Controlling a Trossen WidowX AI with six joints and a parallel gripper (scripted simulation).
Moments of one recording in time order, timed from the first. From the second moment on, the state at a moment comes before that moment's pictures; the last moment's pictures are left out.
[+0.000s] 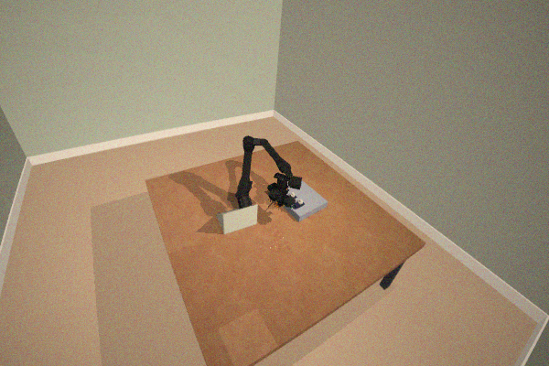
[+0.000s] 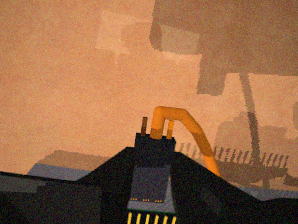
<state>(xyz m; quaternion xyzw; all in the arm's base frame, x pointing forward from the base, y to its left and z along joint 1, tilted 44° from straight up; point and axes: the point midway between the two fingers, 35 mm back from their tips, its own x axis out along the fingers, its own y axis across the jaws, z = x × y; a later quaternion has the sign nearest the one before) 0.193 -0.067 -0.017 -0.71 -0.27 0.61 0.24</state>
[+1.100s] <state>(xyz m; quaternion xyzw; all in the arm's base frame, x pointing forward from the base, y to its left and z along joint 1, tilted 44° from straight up) 0.232 -0.046 -0.032 -0.70 -0.27 0.61 0.25</state>
